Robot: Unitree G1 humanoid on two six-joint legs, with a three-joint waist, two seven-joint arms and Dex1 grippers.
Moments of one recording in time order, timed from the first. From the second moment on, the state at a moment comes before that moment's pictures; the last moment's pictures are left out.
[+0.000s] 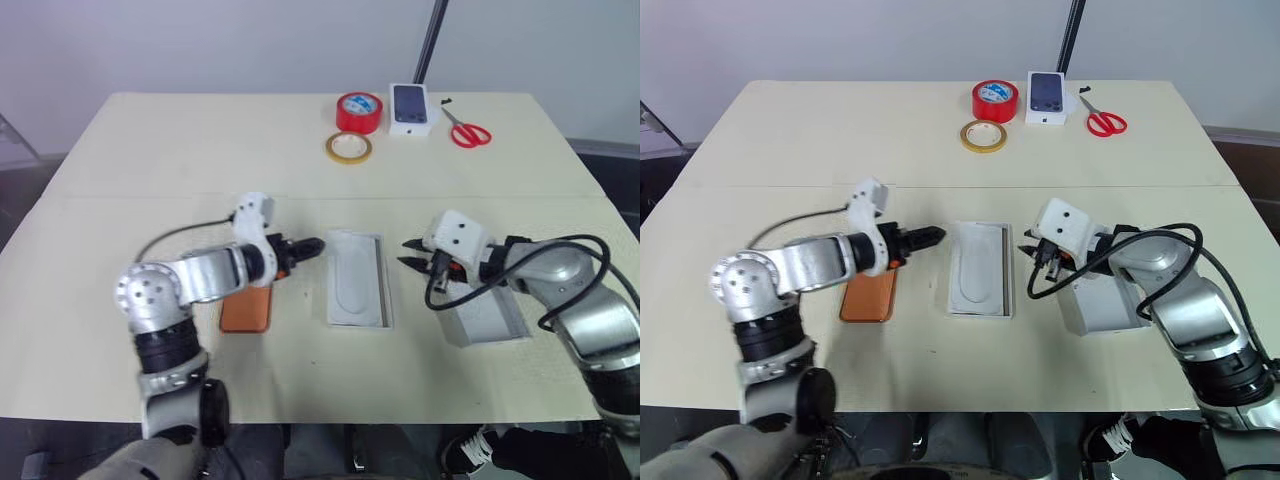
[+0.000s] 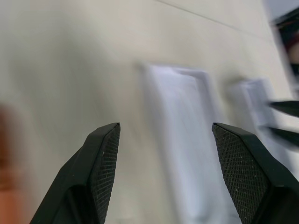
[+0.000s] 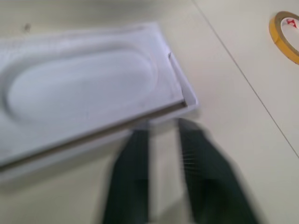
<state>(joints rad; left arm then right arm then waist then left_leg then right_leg) -0.60 0.28 0.31 -0.28 -1.19 1.48 0.33 -0.41 -0.80 0.12 -0.39 0.17 0.68 0.84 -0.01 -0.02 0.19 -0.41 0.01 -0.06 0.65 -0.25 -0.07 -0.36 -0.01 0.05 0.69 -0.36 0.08</state>
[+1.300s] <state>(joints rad) -0.10 0.76 0.00 -0.44 -0.58 0.65 -0.72 -0.56 -0.62 0.40 -0.37 -0.03 0.84 0.68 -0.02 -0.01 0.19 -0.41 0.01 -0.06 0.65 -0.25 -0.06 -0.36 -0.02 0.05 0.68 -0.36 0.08</state>
